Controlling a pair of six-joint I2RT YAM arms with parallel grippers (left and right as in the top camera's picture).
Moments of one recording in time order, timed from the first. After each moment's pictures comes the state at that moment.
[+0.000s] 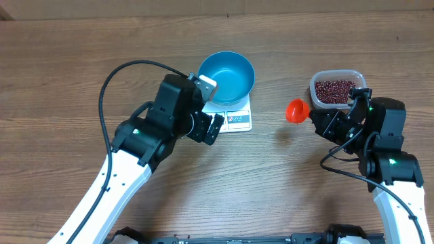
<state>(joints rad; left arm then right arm) -0.49 1.30 1.18 -0.74 0.06 0.00 -0.09 1.02 0.81 -0.56 -0.49 0.49</state>
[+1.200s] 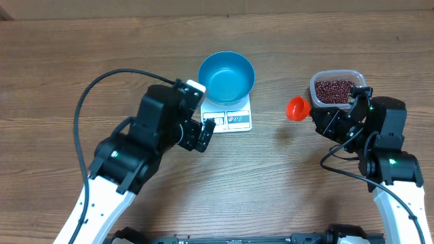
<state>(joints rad) -0.49 1.15 1.17 -0.79 0.01 -0.01 -0.09 1.02 0.81 -0.54 -0.49 0.49</state>
